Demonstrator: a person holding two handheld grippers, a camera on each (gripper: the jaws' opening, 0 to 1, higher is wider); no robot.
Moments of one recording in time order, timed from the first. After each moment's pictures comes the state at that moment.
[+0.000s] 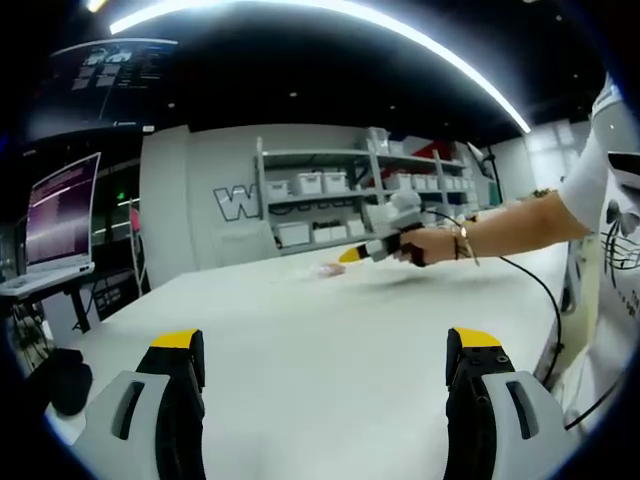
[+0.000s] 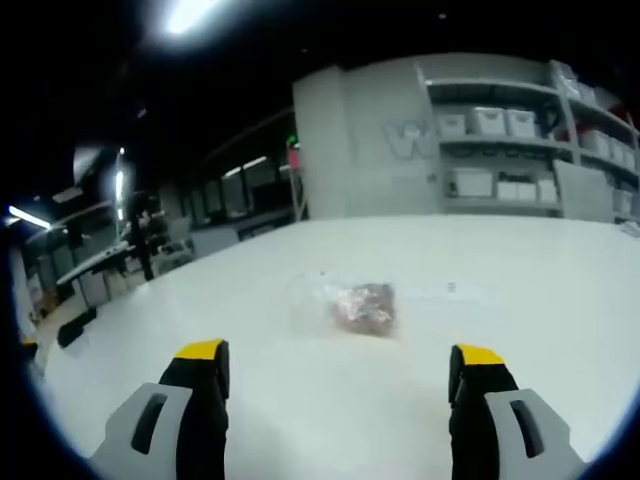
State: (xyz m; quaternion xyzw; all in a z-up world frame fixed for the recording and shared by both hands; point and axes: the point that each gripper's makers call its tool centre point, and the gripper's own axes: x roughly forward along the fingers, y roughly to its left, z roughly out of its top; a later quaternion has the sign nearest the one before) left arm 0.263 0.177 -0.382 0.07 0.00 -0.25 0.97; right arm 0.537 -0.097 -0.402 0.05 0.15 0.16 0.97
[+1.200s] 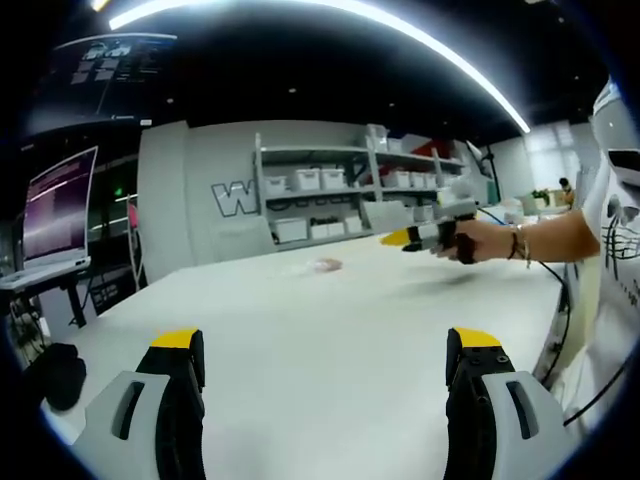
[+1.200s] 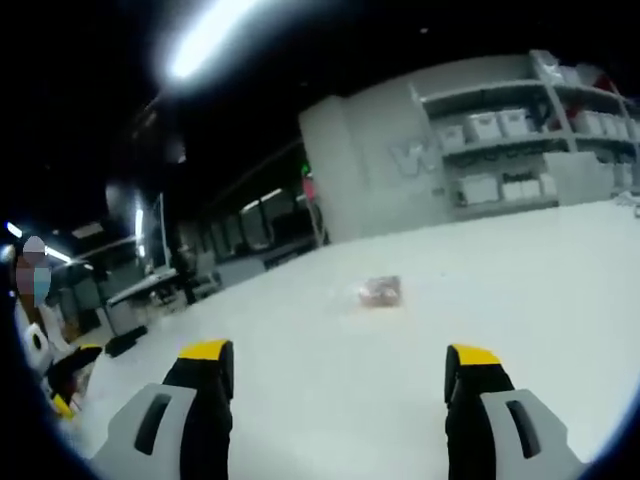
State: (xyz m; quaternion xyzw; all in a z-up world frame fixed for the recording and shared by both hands) left arm 0.264 0.173 -0.389 0.06 0.01 -0.26 0.96; right arm 0.427 -0.115 -0.383 0.12 0.09 0.20 0.97
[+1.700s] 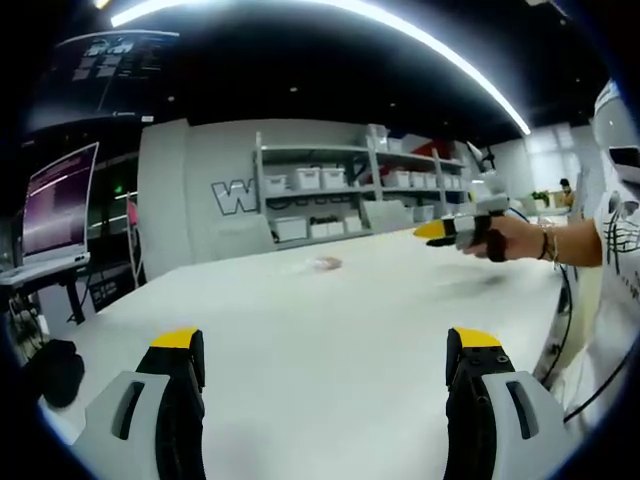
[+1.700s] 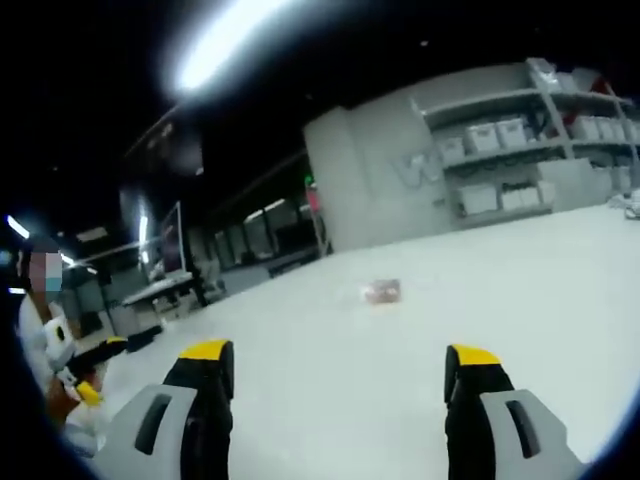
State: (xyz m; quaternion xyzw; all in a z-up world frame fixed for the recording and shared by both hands) left arm 0.266 0.175 -0.393 0.06 0.02 -0.26 0.96; right arm 0.367 -0.122 -0.374 0.11 0.07 0.21 0.97
